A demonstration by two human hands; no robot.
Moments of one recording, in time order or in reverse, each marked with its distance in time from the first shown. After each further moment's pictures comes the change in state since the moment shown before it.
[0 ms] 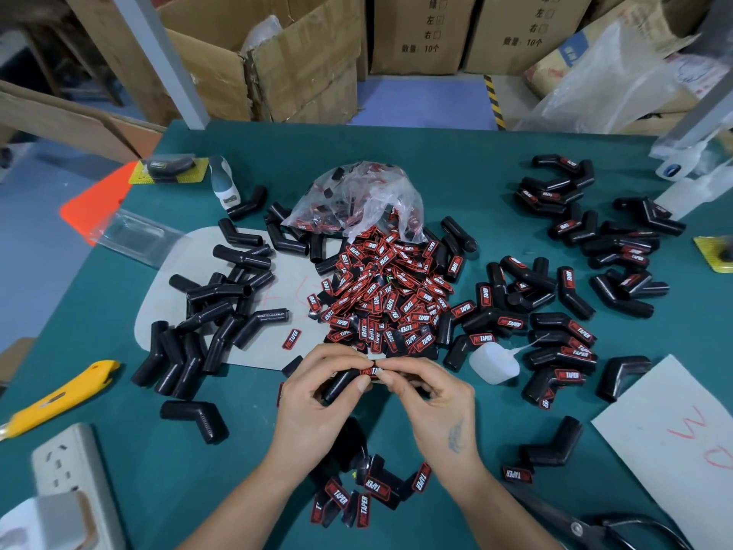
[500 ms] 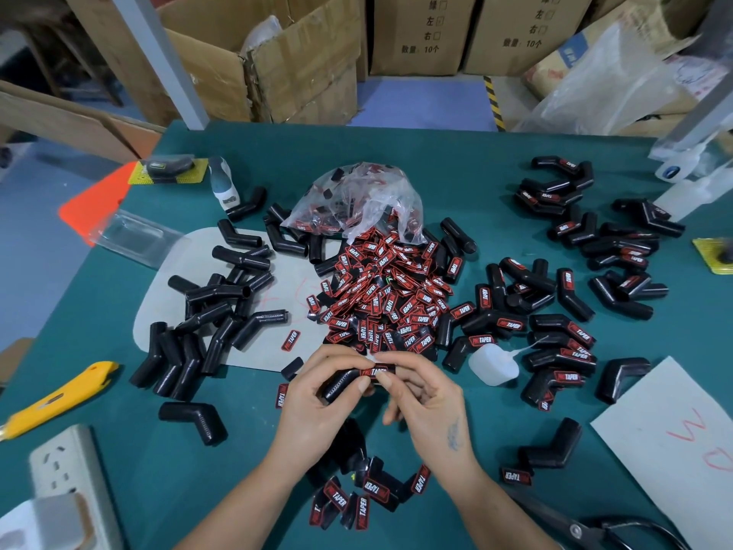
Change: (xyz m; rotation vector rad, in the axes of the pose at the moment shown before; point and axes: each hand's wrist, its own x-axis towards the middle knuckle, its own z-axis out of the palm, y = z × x) left_hand 0.003 -0.001 0.001 -0.062 -0.065 -0.093; right_hand 0.002 -0.001 0.001 0.103 -0.107 0.180
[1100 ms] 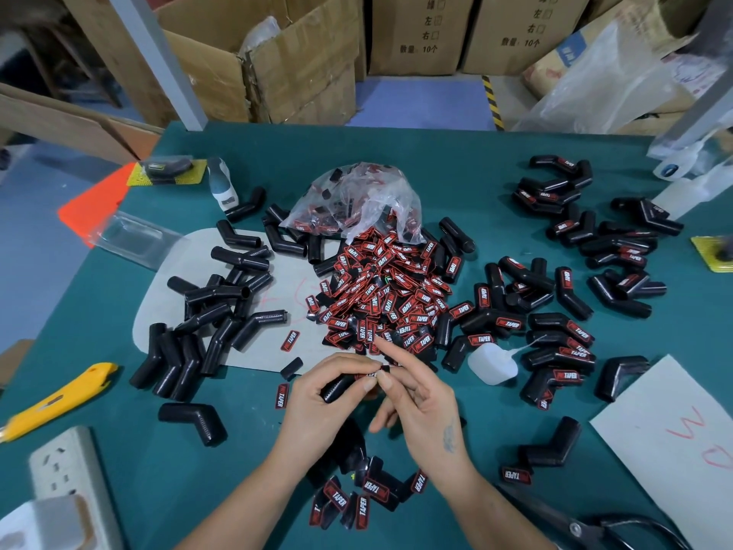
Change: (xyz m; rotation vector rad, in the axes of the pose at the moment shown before) left_hand 0.001 -0.004 0.004 -0.085 -0.001 -0.083; right_hand -0.005 0.005 0.003 0.012 -0.066 -0.008
